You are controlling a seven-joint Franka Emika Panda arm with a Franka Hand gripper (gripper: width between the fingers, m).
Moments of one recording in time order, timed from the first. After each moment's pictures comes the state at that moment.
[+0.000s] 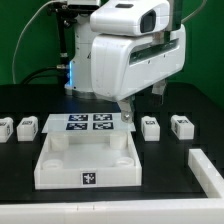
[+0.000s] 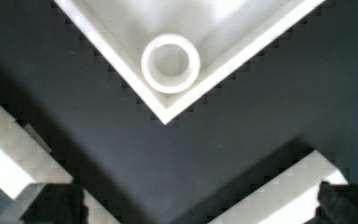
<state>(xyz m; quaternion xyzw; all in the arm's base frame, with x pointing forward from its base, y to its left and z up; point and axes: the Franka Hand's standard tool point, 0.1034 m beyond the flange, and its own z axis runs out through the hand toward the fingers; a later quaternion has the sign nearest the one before) 0.564 0.055 0.113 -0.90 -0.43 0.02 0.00</state>
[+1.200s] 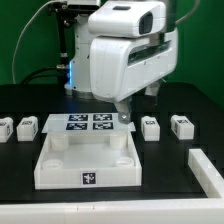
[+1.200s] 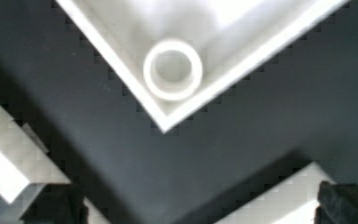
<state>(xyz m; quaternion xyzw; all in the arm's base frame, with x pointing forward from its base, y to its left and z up) 0.532 0.038 0.103 -0.86 -0.51 0.01 0.00</state>
